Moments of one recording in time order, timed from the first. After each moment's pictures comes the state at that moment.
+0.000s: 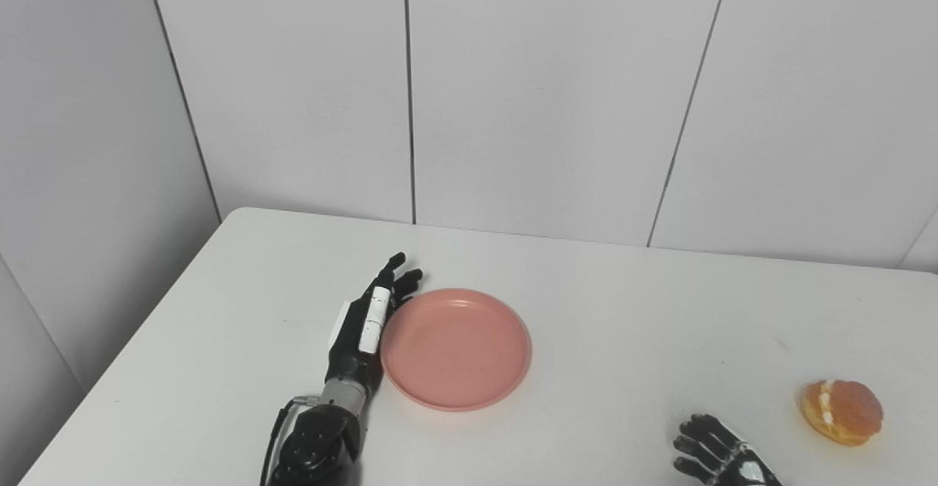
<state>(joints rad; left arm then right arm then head) -0.43 0.01 -0.02 0.43 -0.14 -0.10 -0.04 0.14 -0.06 0.06 -0.16 0.17 -0.07 0.05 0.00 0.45</state>
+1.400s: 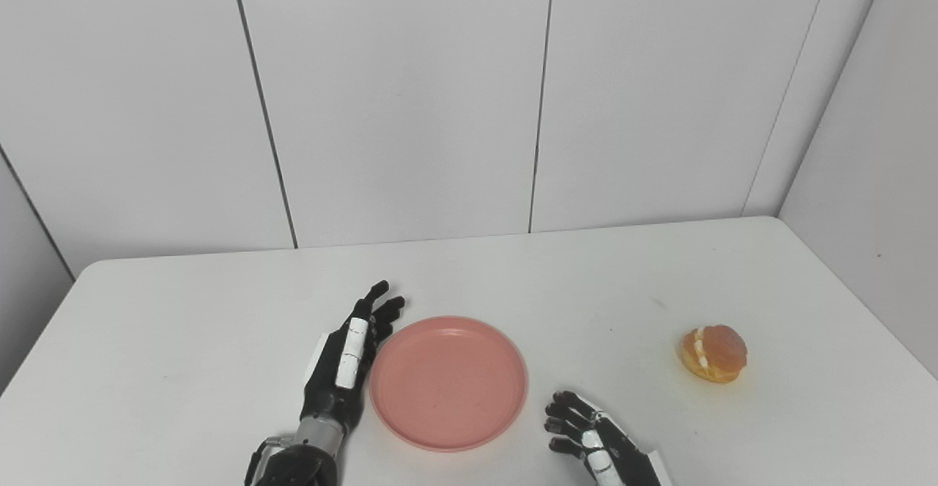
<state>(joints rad) -0.45 -0.02 -0.02 0.42 -0.11 -0.02 -0.10 0.15 0.02 0.14 -0.18 -0.02 -0.05 -0.02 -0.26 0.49</state>
